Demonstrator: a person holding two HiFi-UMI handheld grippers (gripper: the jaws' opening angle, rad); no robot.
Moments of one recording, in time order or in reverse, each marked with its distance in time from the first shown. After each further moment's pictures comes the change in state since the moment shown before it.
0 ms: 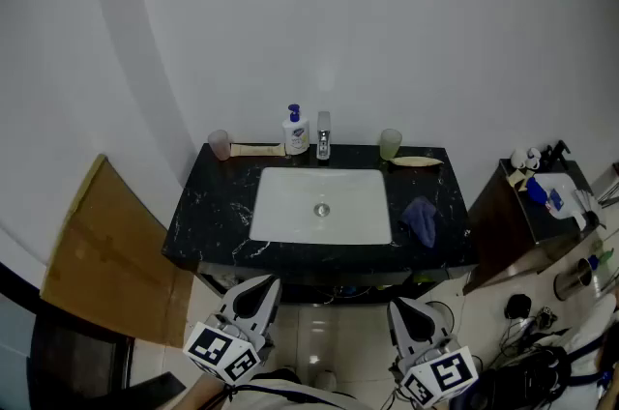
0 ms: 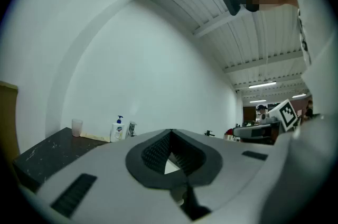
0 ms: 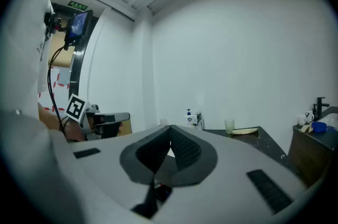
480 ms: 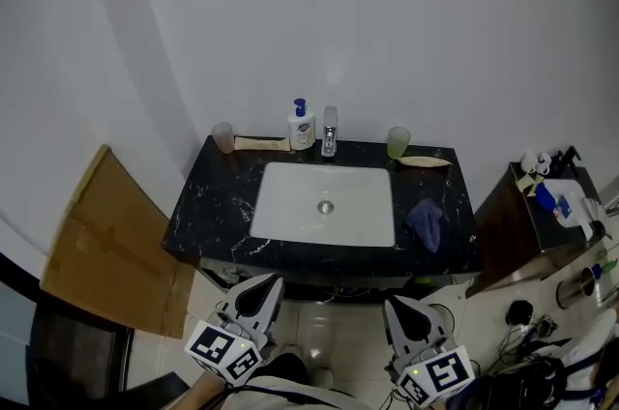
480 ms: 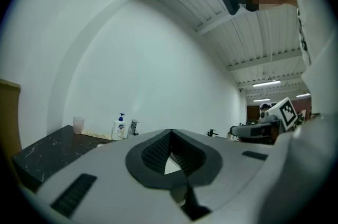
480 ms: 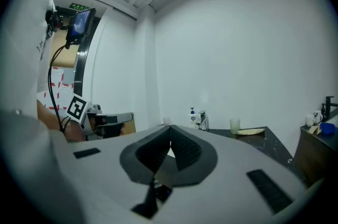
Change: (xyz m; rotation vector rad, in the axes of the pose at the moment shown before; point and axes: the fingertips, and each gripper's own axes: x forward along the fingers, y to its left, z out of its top) left arm 0.020 -0.002 -0.010 -0.007 0.007 0.025; right arm 0.018 -0.012 -0.002 -0.015 0.013 0.054
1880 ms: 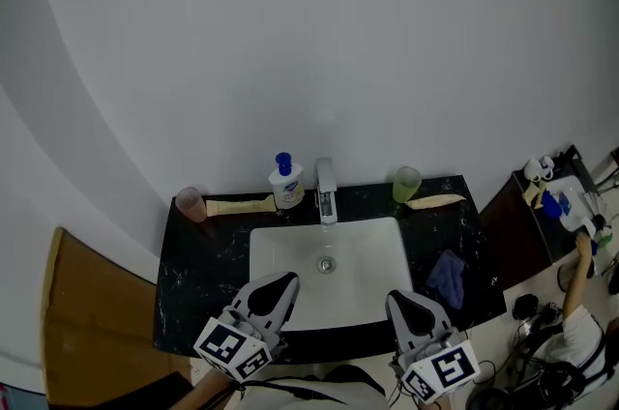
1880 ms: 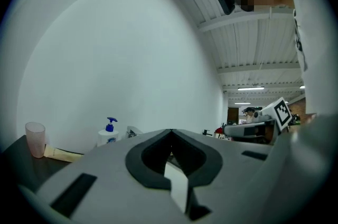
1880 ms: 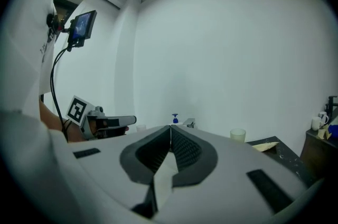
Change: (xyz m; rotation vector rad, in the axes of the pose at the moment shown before) left arm 0.213 0.157 0.024 -0.024 0.046 -0.228; right arm 0.224 -0.108 0.030 0.027 0.000 -0.143
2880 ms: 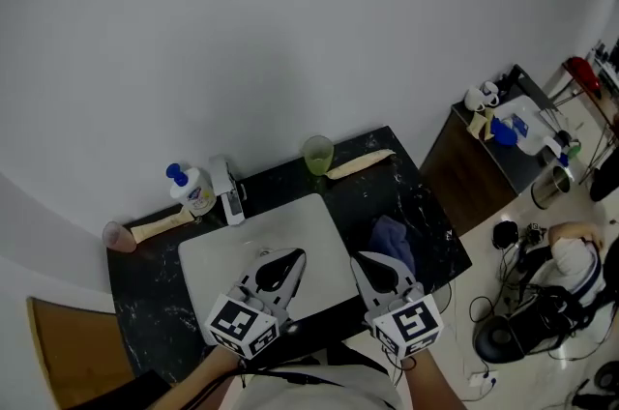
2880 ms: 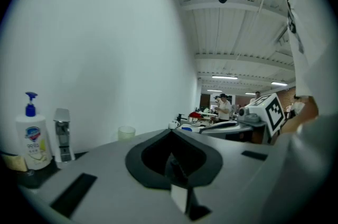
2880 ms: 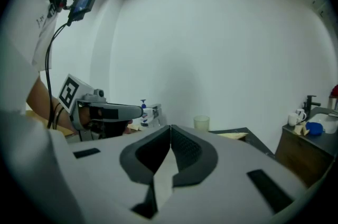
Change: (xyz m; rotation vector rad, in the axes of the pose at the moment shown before) left arm 0.157 -0.102 -0.069 0.066 0.160 -0.311; right arm -0.012 -0.129 -0.060 0.001 0.078 -0.174
